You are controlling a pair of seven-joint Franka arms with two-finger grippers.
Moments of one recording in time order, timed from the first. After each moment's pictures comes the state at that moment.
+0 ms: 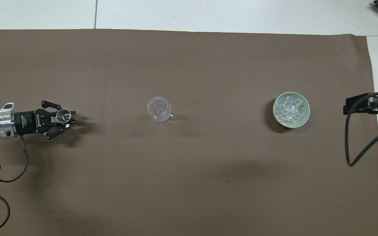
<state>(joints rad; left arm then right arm) 0.40 0.39 -0.08 -2.04 -1.15 1.80 -0.62 -0.05 -0.05 0.05 -1.58 -0.03 1.55 0.13</state>
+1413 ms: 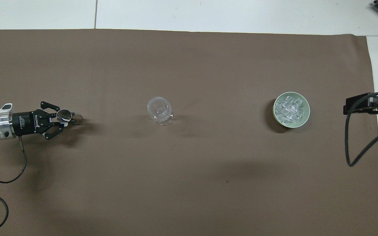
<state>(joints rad) 0.40 0.30 -0.08 -2.03 -1.16 1.74 -0.78 -0.05 -0.05 0.05 -1.58 -0.03 1.55 0.13</state>
